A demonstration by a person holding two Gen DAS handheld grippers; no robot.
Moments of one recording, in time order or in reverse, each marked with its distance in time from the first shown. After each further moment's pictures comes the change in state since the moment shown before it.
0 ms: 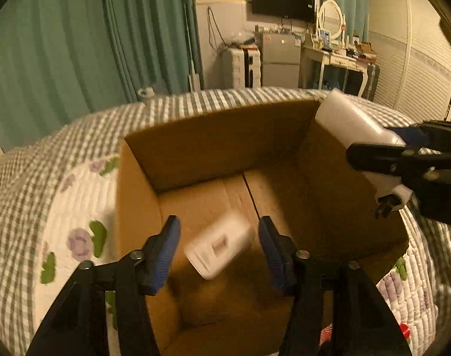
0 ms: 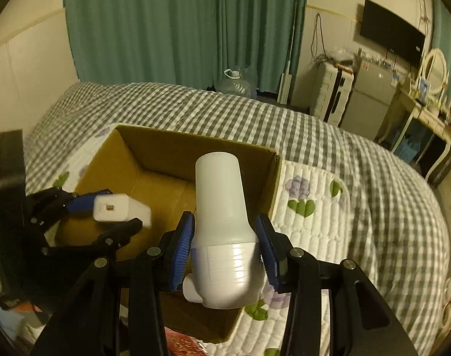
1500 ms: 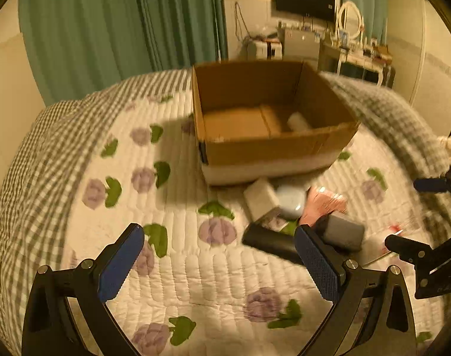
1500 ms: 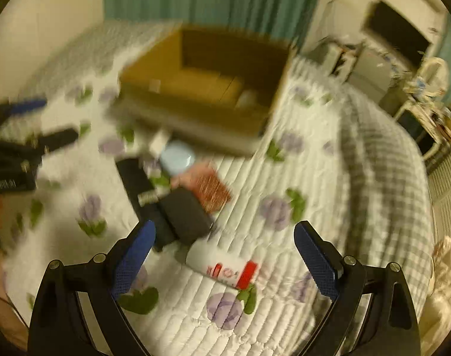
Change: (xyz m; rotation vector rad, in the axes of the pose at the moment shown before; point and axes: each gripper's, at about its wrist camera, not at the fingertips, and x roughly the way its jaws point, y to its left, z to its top) left arm -0.118 -0.003 -0.135 -0.081 0.076 0.105; right arm -0.073 0.058 -0.176 -0.186 0.208 -0.069
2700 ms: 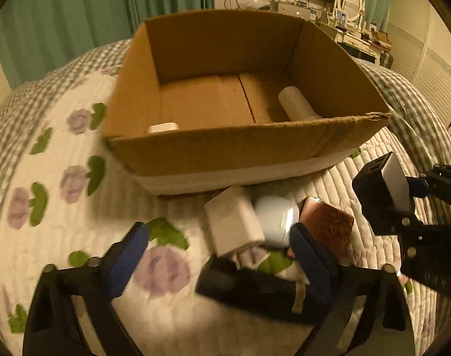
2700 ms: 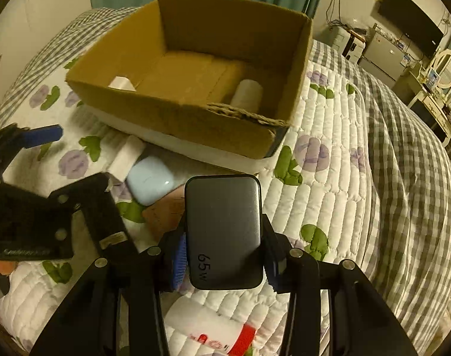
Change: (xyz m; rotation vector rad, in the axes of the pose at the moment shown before) left arm 0.095 -0.036 0.034 -0.028 0.140 -0.108; right arm 0.065 -0.036 0.043 0.077 0.042 0.036
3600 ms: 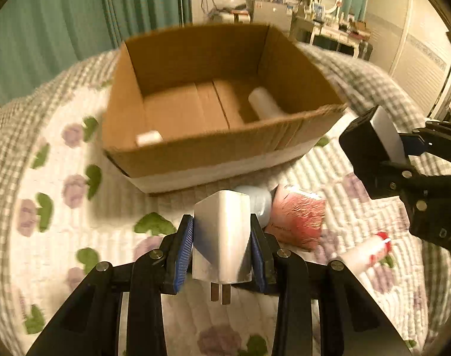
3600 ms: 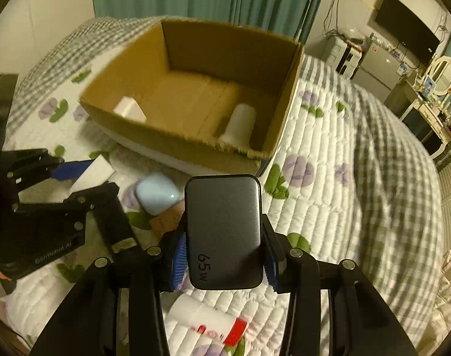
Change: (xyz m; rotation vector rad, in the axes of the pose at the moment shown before) left arm -0.051 -0.004 -0.008 0.084 -0.021 -0.058; right arm -0.053 0.007 0.015 0.000 -0.063 -0.017
